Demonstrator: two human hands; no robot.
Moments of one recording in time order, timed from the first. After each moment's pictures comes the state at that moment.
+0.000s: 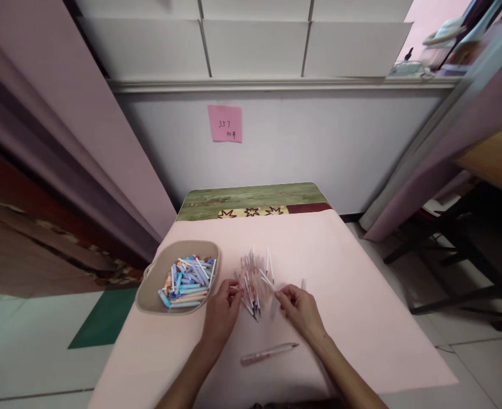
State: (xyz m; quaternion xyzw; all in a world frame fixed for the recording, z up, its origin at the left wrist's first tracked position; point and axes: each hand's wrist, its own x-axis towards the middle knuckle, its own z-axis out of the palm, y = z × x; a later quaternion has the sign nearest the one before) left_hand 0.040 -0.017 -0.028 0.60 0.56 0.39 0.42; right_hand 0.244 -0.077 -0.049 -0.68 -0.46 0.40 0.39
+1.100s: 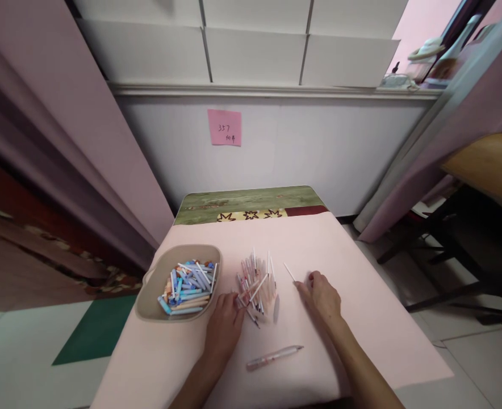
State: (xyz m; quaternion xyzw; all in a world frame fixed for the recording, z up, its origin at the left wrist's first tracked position) left_hand 0.017 -0.023 -0.063 0.77 0.54 0.25 0.23; right_hand 0.288 -0.060 -0.061 -0.87 -0.46 0.14 0.11
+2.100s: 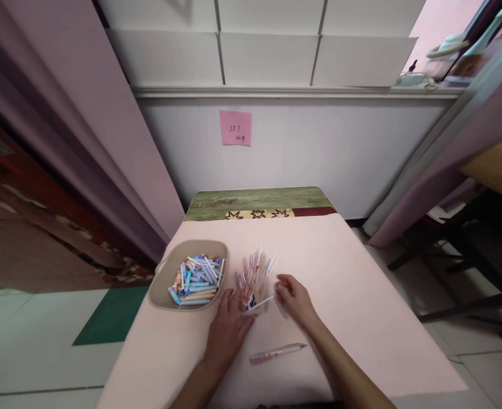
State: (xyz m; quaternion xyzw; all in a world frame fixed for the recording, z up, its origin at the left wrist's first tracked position) left_hand 0.000 -0.045 -0.096 0.80 0.53 0.24 0.12; right_hand 0.224 -0.049 -0.077 -0.65 -0.46 0.41 0.45
